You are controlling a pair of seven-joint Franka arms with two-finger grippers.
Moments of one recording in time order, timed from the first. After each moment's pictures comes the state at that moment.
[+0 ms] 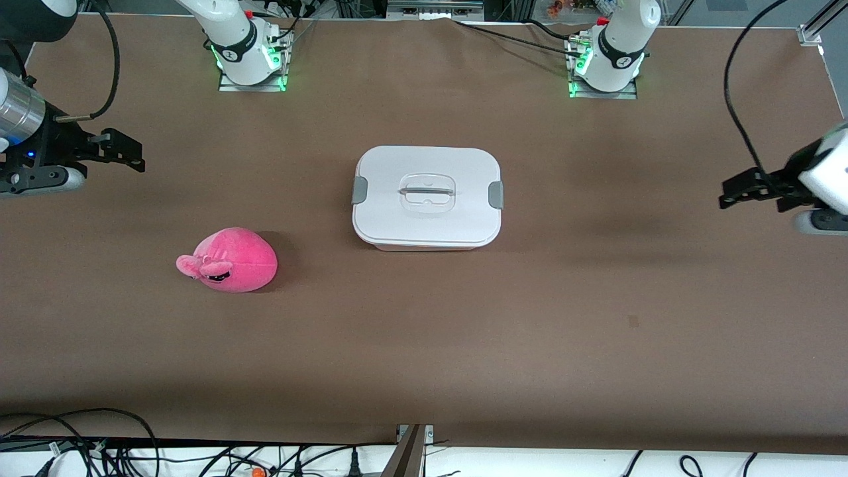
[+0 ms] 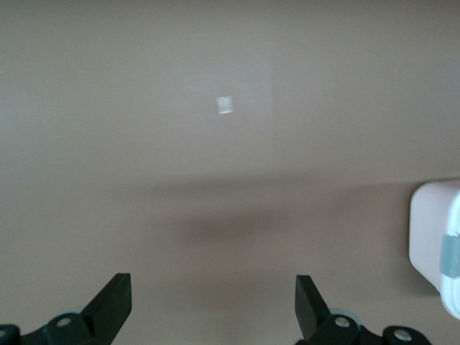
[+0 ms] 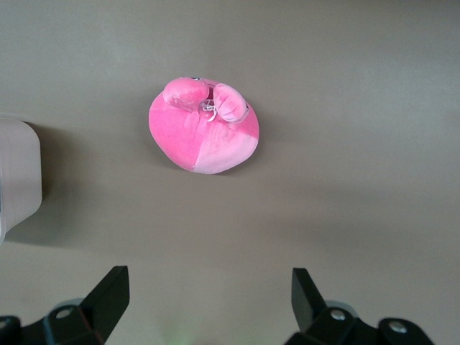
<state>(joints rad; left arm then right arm) 0.07 0.19 -0.11 -1.44 0.01 1.56 0.02 0.05 0.07 0.00 -1.57 -0.02 1.56 -0.08</state>
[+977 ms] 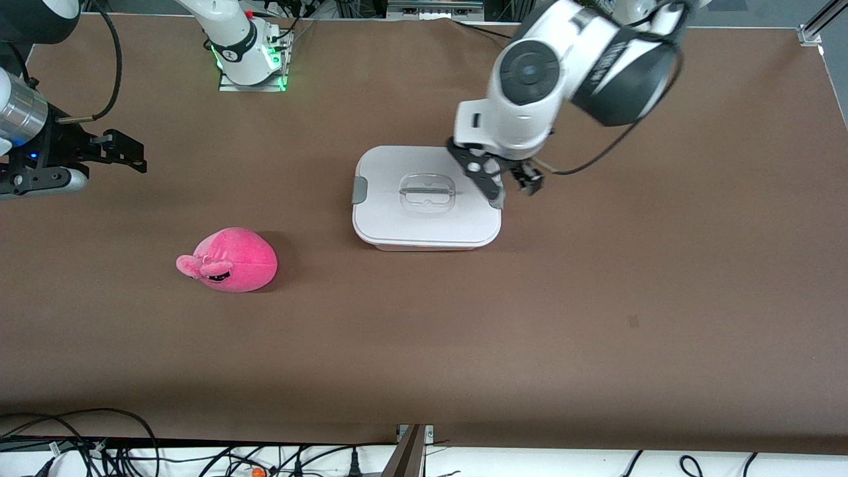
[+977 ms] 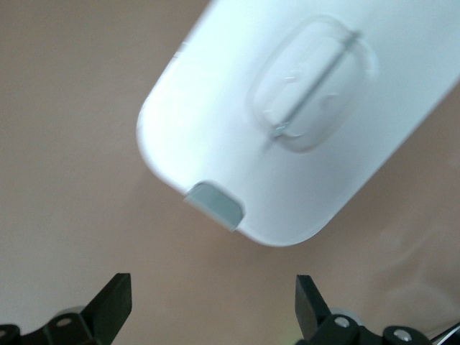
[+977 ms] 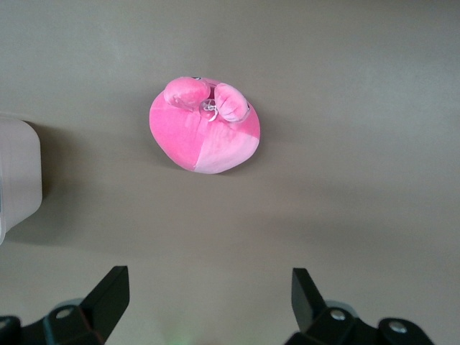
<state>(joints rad) -0.55 0.39 -0.13 -1.41 0.00 1.59 0.32 0.05 0.07 0.00 -1.57 -0.01 1.56 -0.08</state>
